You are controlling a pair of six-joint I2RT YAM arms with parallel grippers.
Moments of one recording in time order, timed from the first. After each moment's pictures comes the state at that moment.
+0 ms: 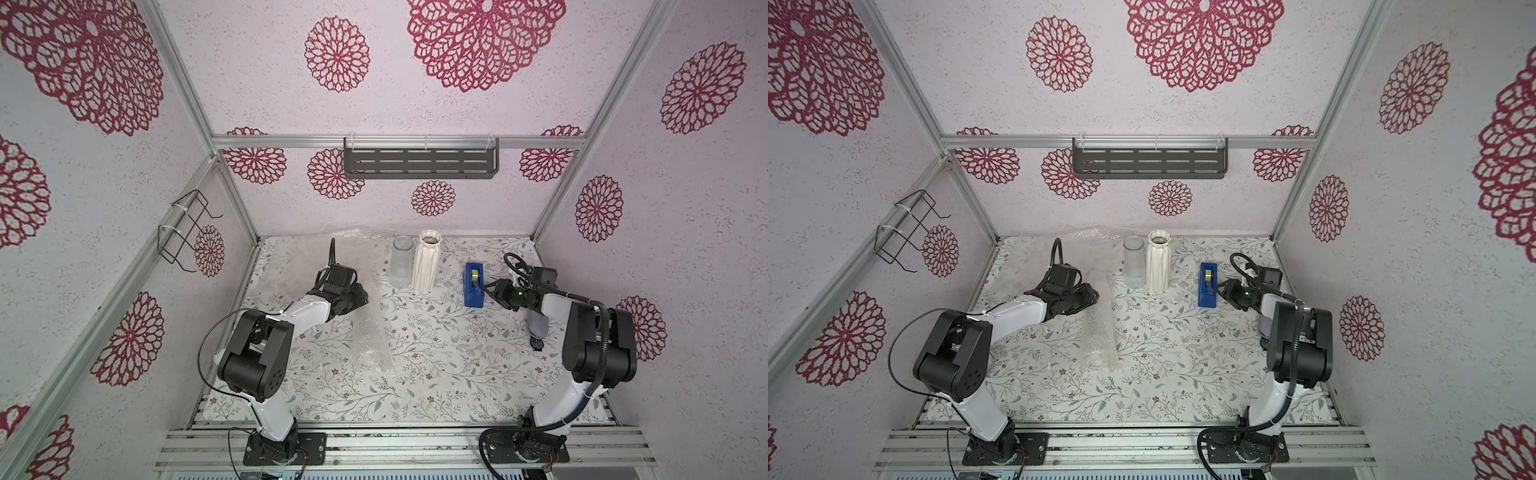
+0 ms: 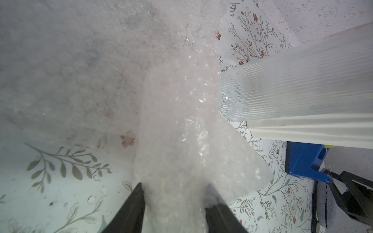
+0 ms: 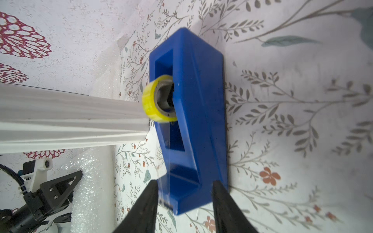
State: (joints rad) left arm -0.36 1.76 1.04 -0.12 0.11 -0.73; right arm -0.19 1.81 1.02 -0.06 -0.71 0.41
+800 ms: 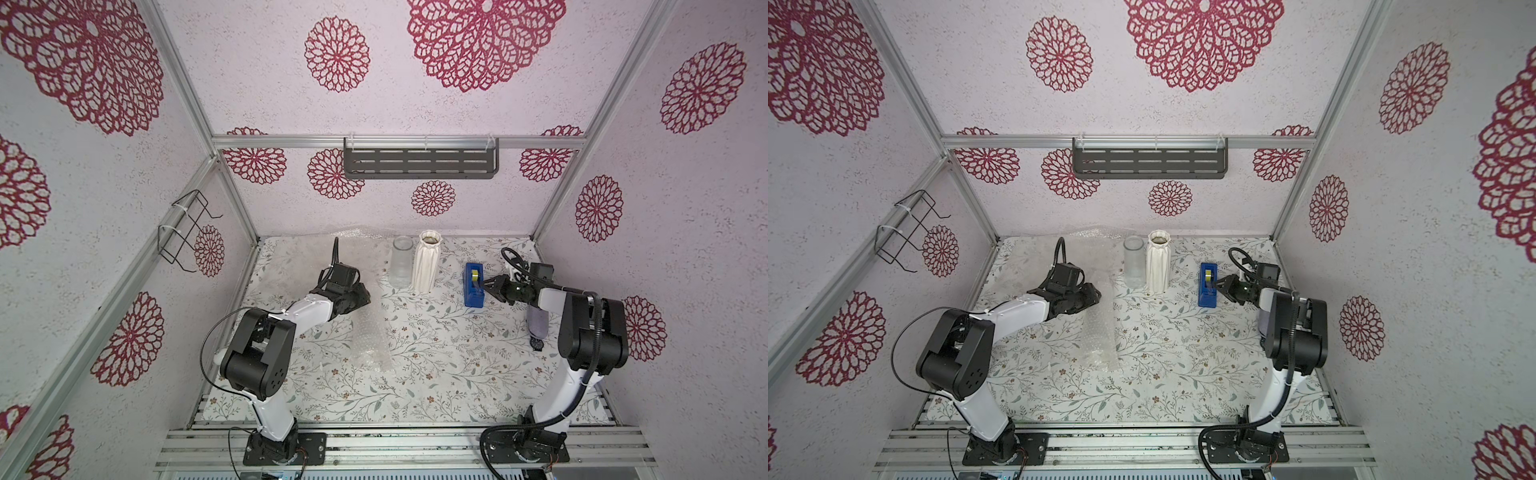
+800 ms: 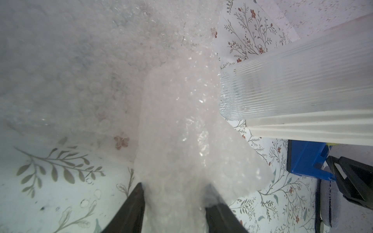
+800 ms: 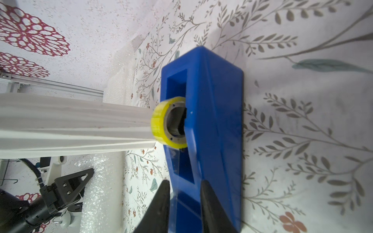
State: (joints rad) left arm -0.38 1.78 1.06 -0.13 0.09 -0.73; right arm -0.17 1.90 1.10 -0.02 -0.80 0.41
